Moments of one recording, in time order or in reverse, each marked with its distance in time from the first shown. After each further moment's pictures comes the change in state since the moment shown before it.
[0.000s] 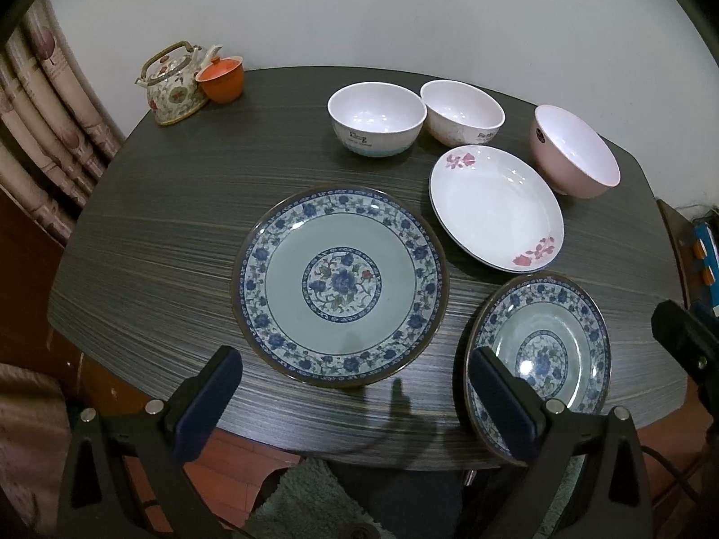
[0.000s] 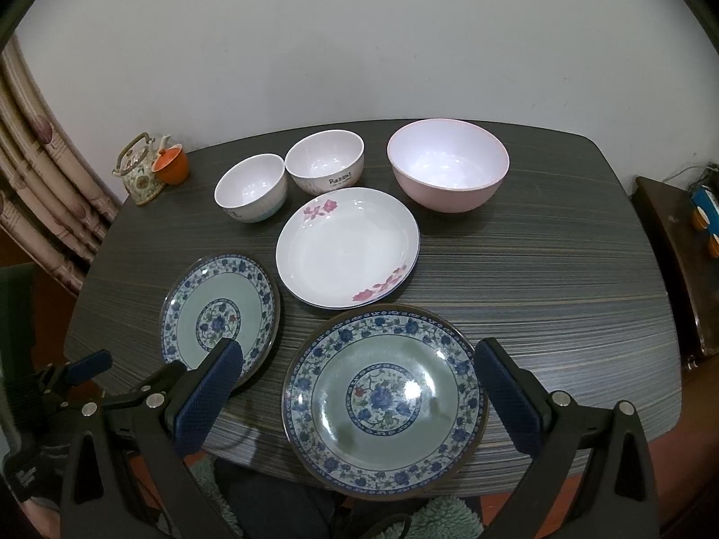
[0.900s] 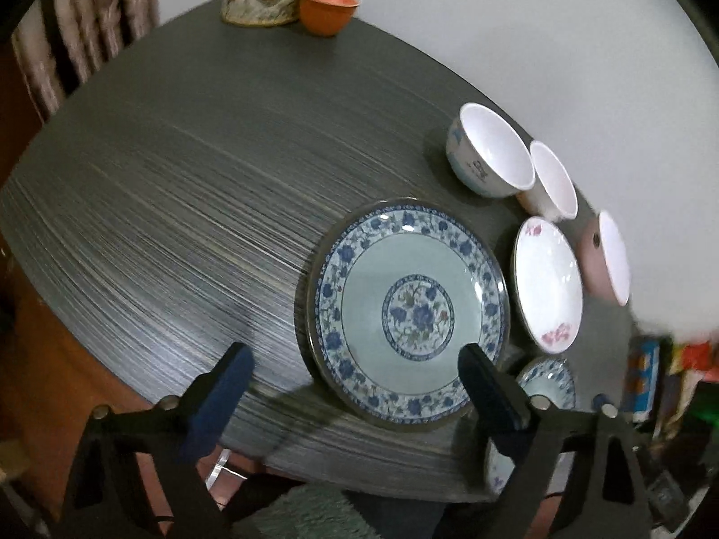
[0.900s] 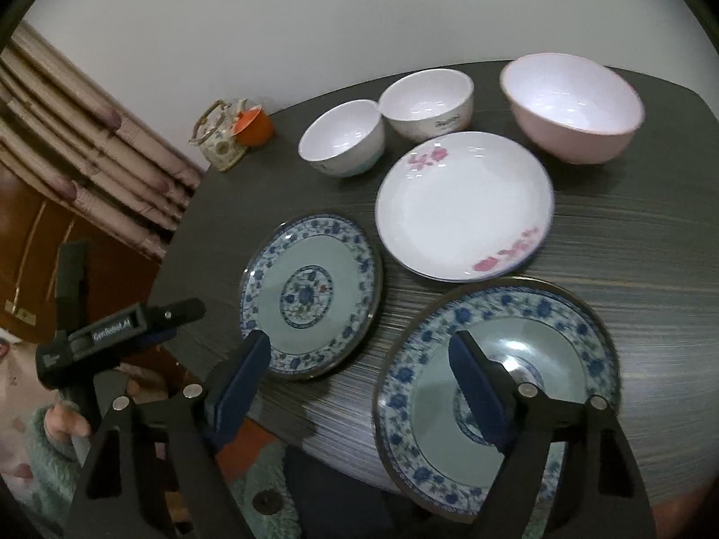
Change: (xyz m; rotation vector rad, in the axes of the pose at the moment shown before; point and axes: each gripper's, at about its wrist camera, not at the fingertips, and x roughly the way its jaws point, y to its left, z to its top) left arm 0.054 0.143 0.018 -0.392 0.108 -0.240; right arm 0.071 0.026 0.001 -0.008 0.160 0.373
